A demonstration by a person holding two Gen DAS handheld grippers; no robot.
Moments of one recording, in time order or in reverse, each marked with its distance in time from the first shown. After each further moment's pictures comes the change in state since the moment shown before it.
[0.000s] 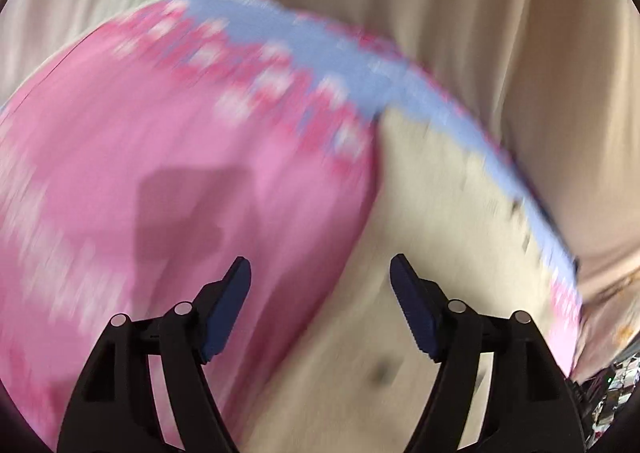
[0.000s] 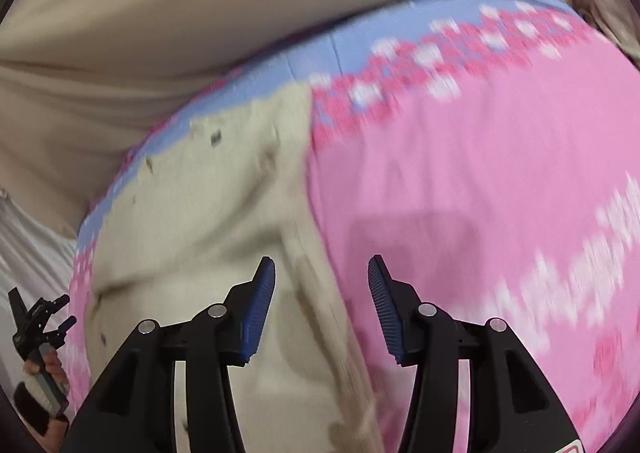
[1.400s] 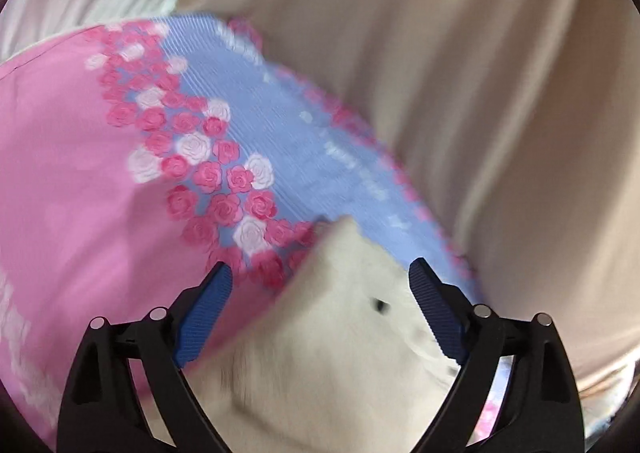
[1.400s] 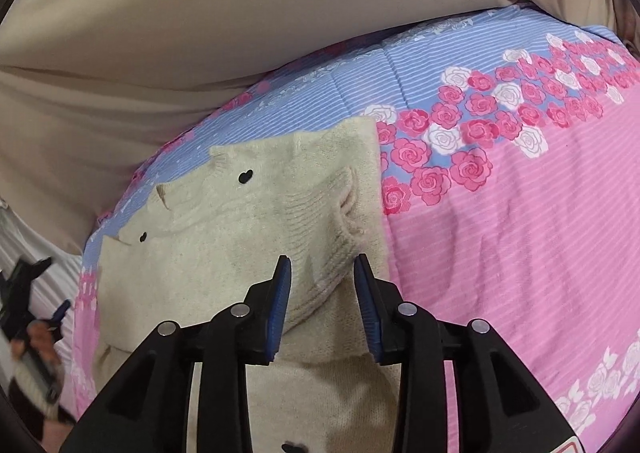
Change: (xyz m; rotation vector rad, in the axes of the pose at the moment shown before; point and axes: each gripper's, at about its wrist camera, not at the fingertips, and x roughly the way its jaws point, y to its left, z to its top) left arm 0.051 -0.091 0.103 -0.277 -0.155 -0.091; right arm 0.061 0.070 0.091 -0.025 -0.093 0.062
